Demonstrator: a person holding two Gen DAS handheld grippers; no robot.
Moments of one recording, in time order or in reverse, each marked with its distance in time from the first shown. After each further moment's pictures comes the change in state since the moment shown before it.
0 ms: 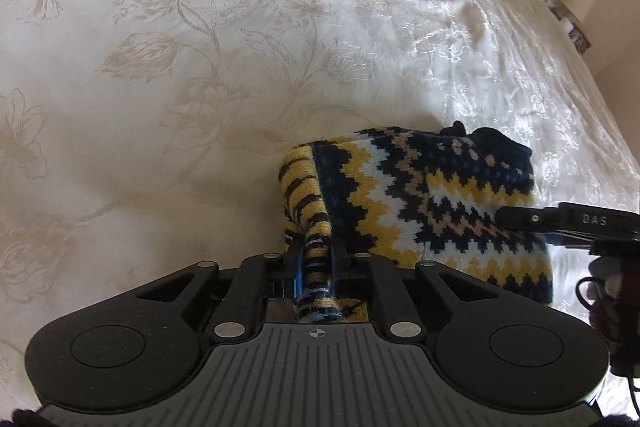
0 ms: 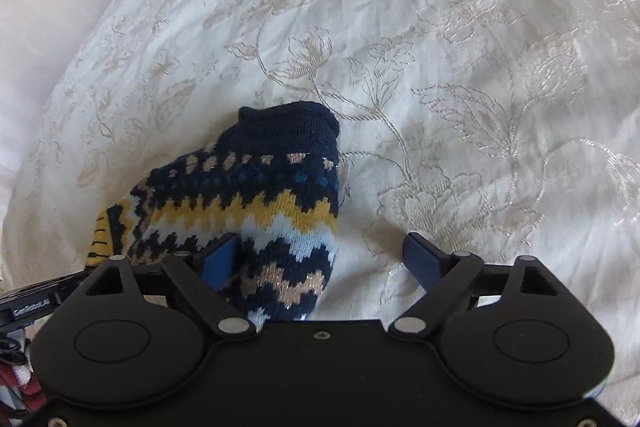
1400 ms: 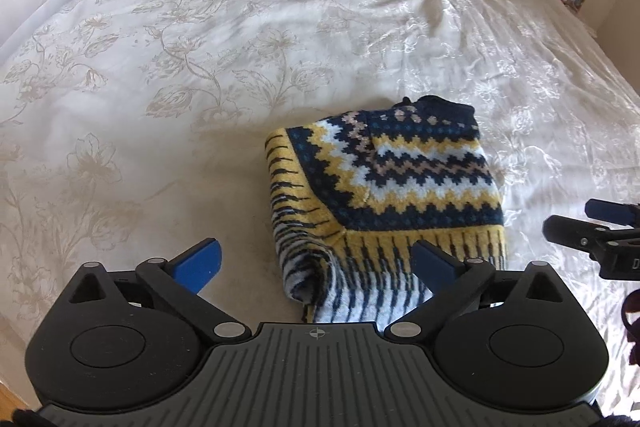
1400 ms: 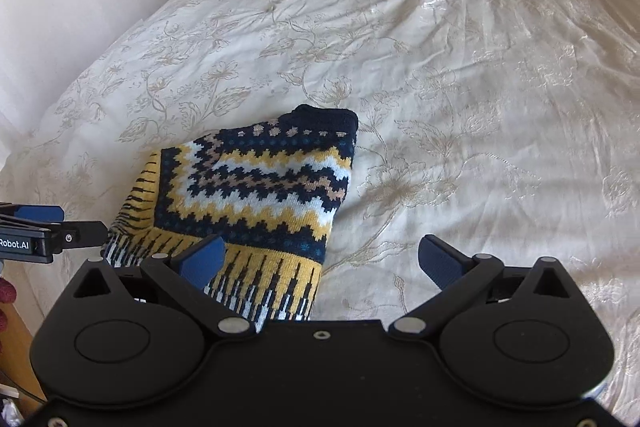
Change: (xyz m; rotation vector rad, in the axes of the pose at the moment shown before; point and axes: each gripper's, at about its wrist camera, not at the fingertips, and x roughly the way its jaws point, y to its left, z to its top) left arm -0.090 -0.070 -0.047 0.186 -0.056 0.159; right arm -0.127 0.037 -0.096 -0.204 -0.240 -0.115
